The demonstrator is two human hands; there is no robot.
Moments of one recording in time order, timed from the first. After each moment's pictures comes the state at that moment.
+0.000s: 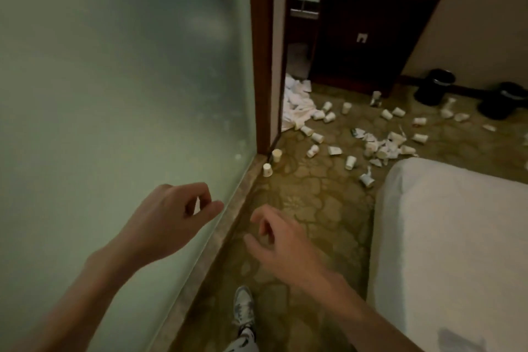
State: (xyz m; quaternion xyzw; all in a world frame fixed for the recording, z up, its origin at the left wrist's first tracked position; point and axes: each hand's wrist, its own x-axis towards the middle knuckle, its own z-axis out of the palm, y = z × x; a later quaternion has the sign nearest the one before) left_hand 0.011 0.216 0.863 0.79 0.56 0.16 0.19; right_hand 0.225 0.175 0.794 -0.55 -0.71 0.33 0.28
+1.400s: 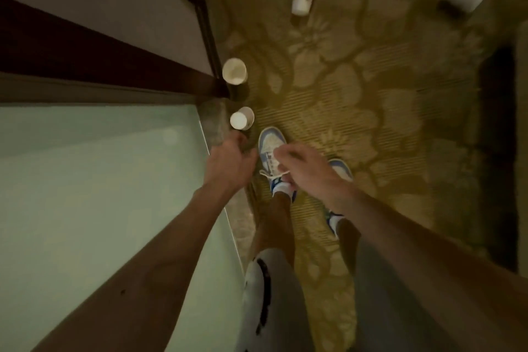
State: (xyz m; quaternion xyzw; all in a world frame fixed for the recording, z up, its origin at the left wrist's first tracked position) left_hand 0.252 0.946 0.222 0.68 0.58 -0.22 0.39; right_hand 0.370 0.840 0.224 -0.72 -0.05 0.65 0.24
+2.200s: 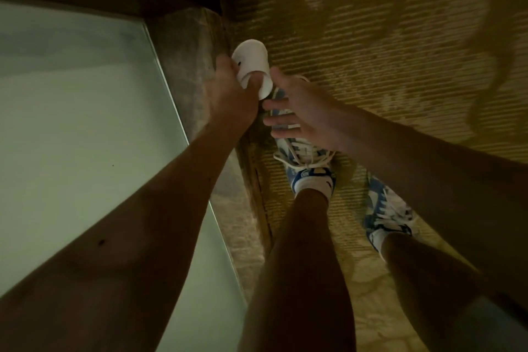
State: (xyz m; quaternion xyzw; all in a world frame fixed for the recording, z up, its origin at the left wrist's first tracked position) left_hand 0.225 0.979 -0.037 0.62 0.66 -0.13 0.41; right_hand 0.330 0.906 -0.032 -0.59 0.10 0.76 0.25
